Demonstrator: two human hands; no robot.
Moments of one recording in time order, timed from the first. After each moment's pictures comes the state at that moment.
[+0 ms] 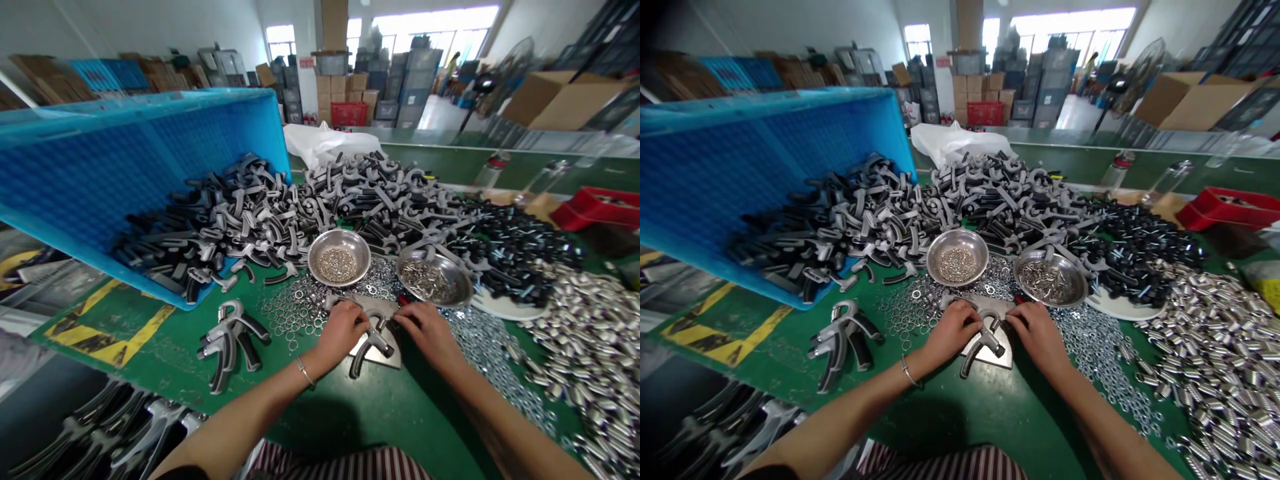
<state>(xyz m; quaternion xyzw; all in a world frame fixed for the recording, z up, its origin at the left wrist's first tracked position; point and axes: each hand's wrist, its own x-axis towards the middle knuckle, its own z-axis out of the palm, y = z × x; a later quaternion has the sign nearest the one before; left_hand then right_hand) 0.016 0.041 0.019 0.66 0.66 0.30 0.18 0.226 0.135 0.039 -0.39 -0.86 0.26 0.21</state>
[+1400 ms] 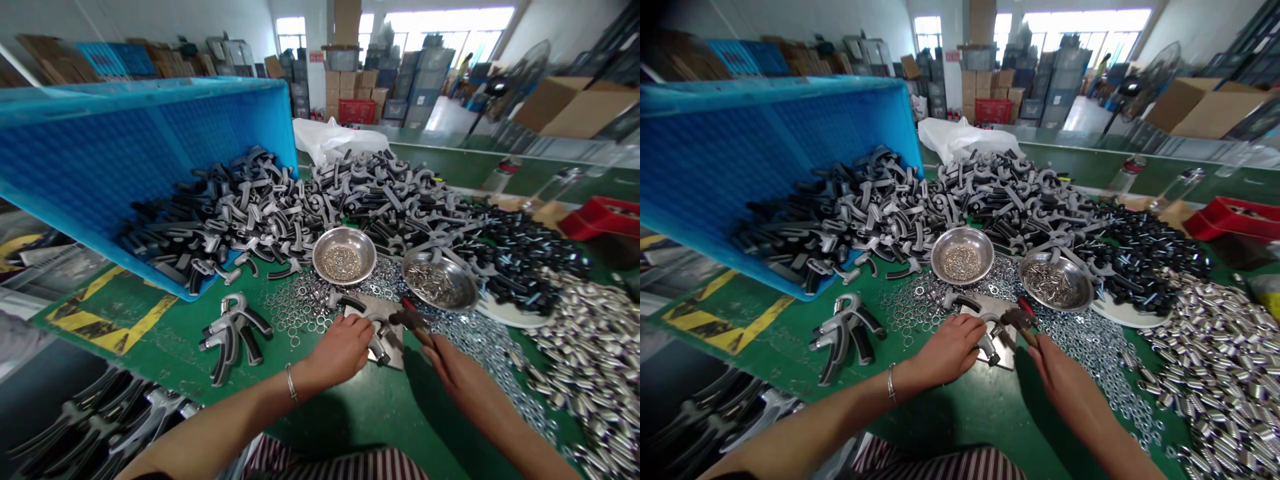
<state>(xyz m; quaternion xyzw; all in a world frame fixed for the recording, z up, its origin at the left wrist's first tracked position) 0.018 0.004 0.044 0.79 0.59 0.13 0.11 0.275 0.095 0.054 -0.47 -0.83 0.30 0.05</state>
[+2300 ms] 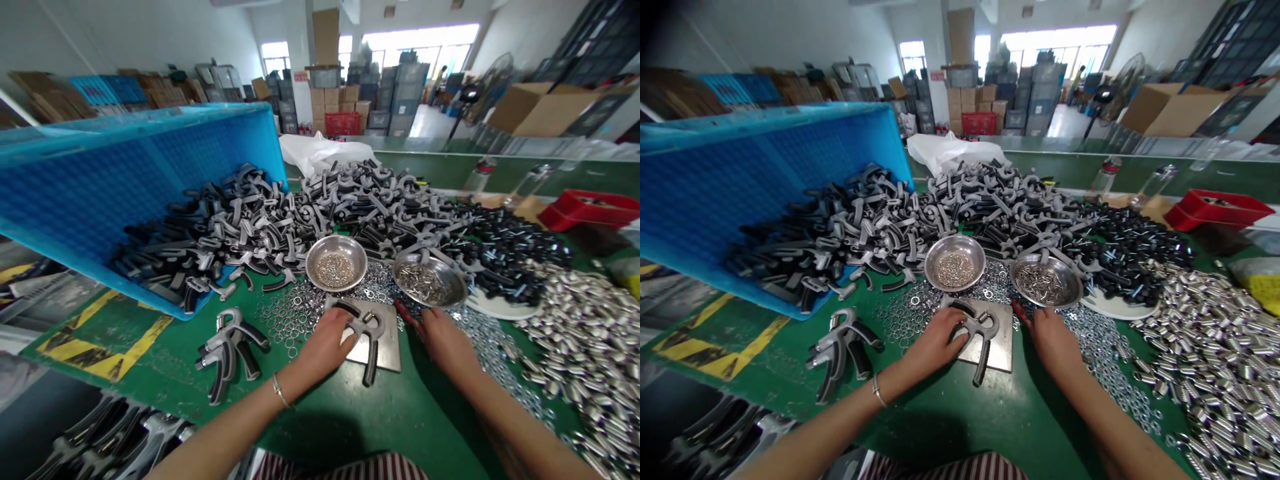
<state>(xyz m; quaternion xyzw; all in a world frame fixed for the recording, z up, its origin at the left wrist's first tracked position) 0.000 0.011 0.039 0.66 0.66 0.29 0.21 0.251 0.136 0.034 -0.49 -0.87 0.01 0.04</state>
